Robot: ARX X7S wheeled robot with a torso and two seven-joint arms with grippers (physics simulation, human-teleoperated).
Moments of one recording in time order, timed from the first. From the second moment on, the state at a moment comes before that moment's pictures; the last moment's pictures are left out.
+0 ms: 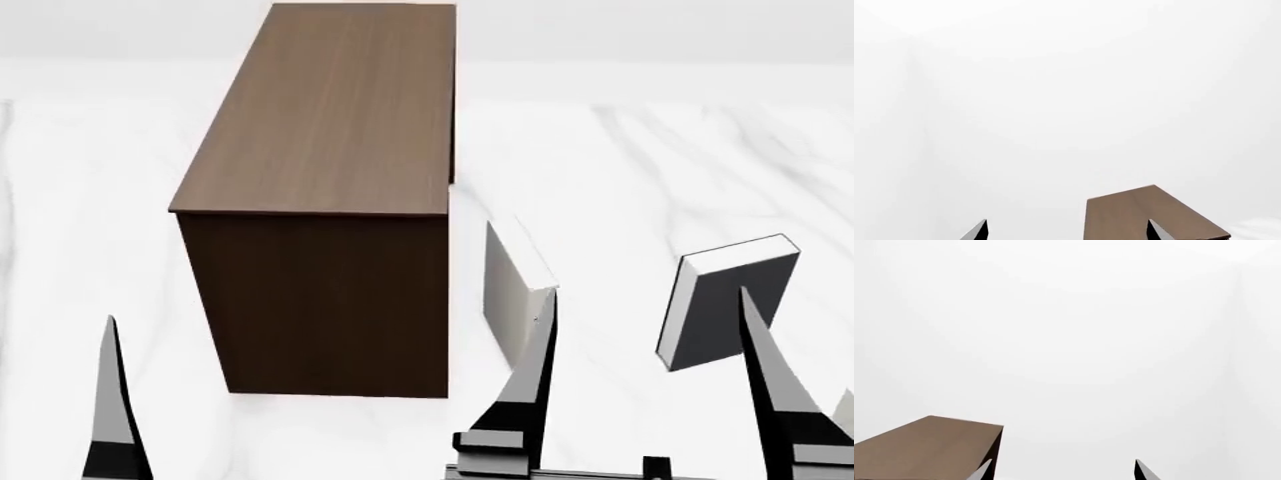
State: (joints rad) left arm 0.01 -0.10 0.33 1.02 0.37 -0.59 -0.13; right arm 0.08 0.21 -0.18 -0.98 -0.09 0.65 0.24
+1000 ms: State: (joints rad) left arm 0.00 -0.13 0.34 1.00 0.34 -0.59 -0.17; right arm 0.02 0.24 -0.15 -0.95 0.03 0.51 0.24
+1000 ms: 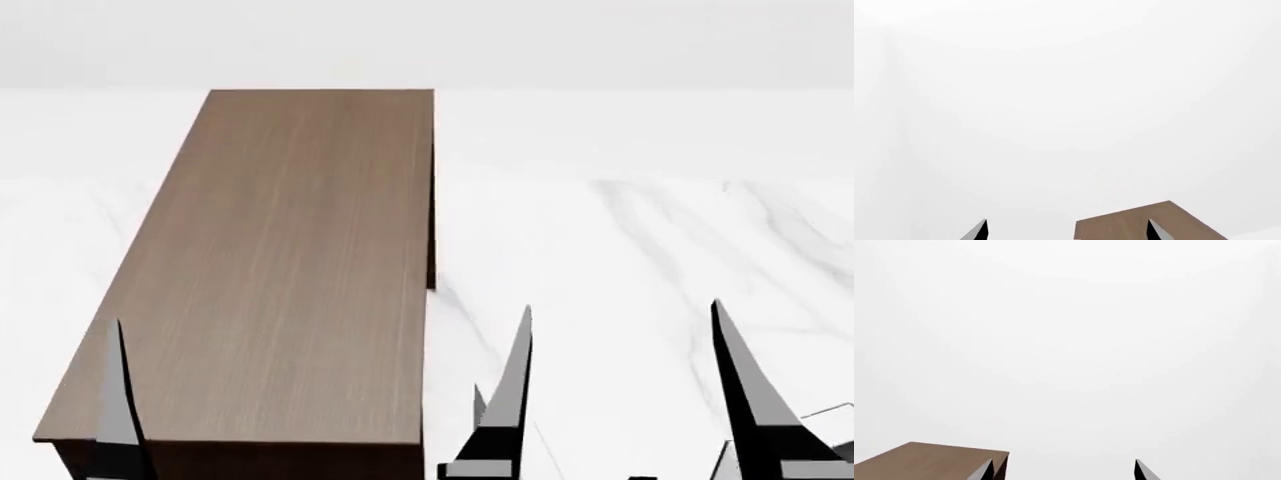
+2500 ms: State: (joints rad) left arm -0.01 -0.14 0.36 1.01 0.31 -0.64 -0.18; right arm 0.03 0.27 -0.16 -0.93 0.08 0.56 0.32
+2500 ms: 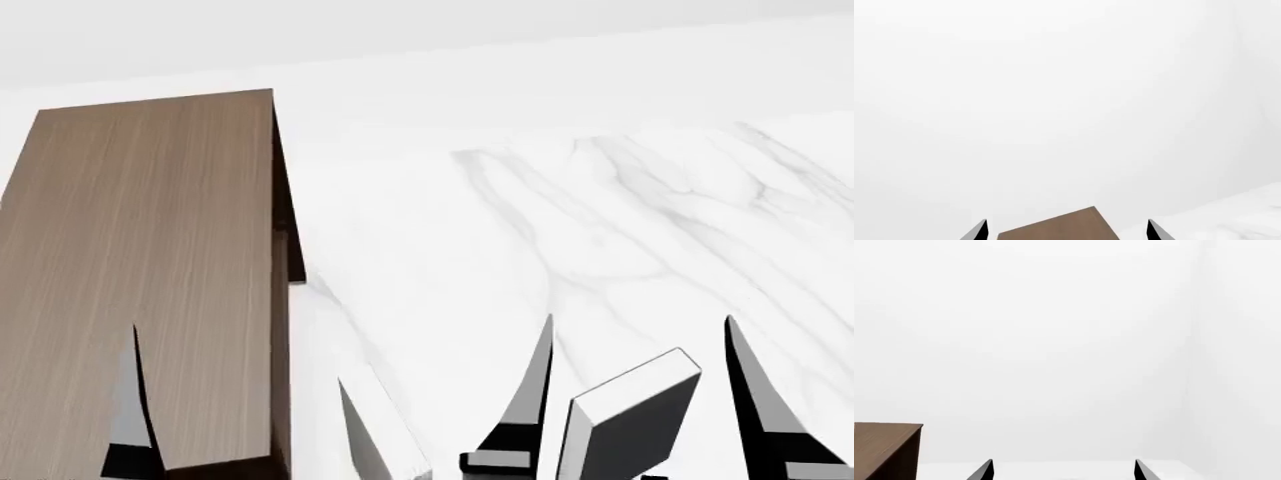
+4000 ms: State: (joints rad) left arm 0.01 -0.04 0.27 1.04 0.31 -0.65 -0.10; right arm 1.16 0.05 0.00 0.20 0.28 0.87 0.69
